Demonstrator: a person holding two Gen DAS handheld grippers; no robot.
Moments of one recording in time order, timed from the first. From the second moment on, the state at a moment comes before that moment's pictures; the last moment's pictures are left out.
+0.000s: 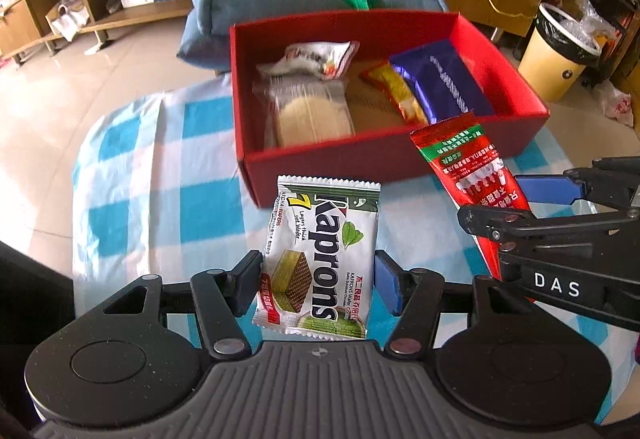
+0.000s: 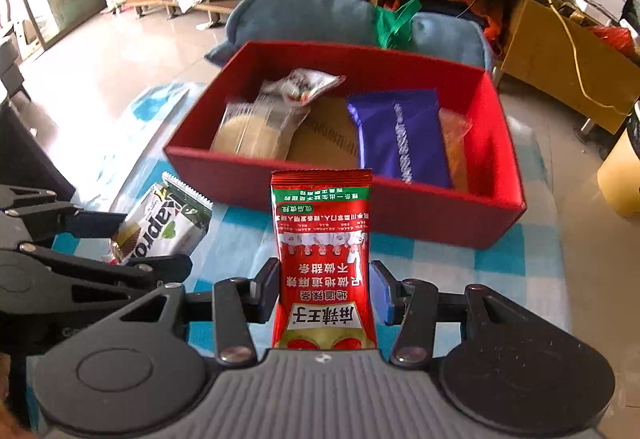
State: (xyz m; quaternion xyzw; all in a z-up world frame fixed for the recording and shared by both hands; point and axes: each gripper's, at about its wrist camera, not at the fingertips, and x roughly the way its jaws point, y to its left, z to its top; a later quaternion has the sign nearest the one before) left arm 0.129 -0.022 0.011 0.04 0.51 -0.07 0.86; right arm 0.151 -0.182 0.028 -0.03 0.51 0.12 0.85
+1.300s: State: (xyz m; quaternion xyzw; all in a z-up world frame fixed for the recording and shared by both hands) left arm 0.245 -0.057 0.006 0.04 0.48 -0.04 0.88; right arm 0.277 -0.218 0.011 0.01 0.48 0.05 0.87
